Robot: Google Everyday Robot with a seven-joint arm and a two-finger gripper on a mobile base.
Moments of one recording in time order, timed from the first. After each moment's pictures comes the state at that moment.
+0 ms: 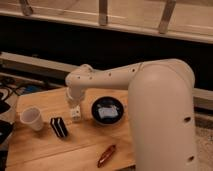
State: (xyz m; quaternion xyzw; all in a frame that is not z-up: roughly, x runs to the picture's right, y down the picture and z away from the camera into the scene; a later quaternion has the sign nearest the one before) arm -0.200 0.087 0.803 -0.35 0.02 0.57 0.75
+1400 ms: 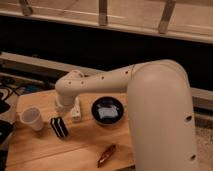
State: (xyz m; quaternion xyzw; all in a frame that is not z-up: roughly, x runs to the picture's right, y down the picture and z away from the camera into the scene) arm -0.241 0.139 0.755 -0.40 0.01 0.51 0.76
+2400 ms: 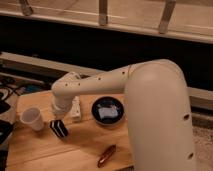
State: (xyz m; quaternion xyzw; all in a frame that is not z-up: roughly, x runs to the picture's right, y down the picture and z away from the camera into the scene) arm -0.251 0.154 0.746 -0.41 0.01 0.49 0.77
